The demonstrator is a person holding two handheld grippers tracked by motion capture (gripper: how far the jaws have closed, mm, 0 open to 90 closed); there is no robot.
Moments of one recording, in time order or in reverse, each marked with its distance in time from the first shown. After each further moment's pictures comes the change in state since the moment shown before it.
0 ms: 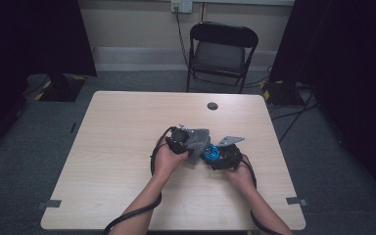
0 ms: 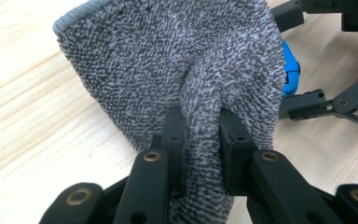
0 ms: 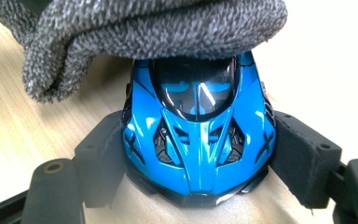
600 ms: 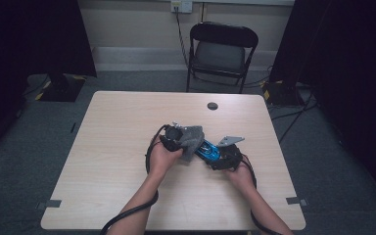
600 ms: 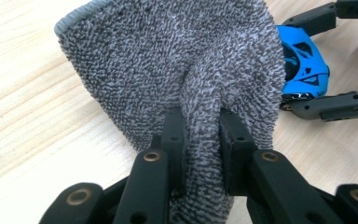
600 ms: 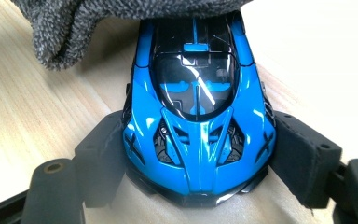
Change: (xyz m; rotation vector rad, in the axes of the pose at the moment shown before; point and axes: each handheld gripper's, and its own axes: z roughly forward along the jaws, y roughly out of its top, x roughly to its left) left arm 0.017 -0.006 -0.005 -0.013 0.039 -0.044; right arm 0.000 0.000 0.000 0.000 -0.001 0.003
